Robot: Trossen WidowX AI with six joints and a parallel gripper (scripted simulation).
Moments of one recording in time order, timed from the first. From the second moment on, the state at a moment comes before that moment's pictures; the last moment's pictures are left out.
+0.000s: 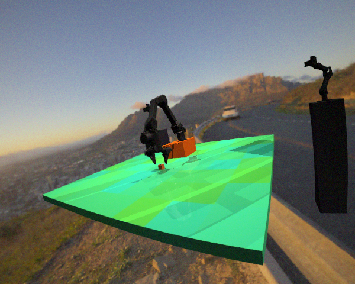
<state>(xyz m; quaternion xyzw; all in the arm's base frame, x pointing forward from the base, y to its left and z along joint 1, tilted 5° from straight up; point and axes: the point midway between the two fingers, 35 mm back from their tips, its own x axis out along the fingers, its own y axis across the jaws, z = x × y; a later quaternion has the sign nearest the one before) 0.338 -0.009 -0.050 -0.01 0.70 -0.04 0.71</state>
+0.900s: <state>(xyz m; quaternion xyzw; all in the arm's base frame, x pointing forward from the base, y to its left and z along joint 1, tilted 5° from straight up) 0.335 -0.011 -0.070 -0.01 0.71 -0.04 0.71</state>
